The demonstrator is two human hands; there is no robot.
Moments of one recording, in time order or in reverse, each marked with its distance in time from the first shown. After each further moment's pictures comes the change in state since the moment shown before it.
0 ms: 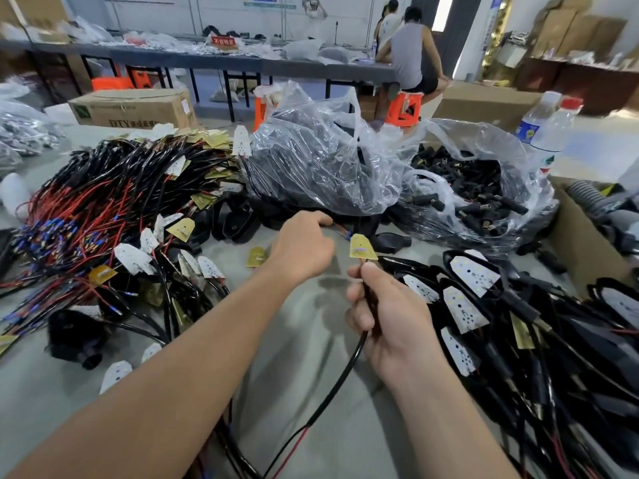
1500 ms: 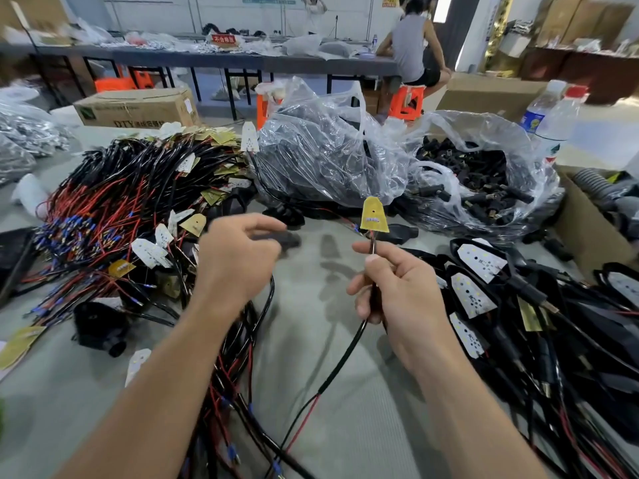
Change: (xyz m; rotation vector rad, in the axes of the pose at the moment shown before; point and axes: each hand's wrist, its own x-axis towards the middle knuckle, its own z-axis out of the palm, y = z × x) left_hand -0.072 -0.040 -0.070 -0.353 0.275 -0.072; right_hand -0.010 -0.001 -0.001 -0.372 -0.121 -0.299
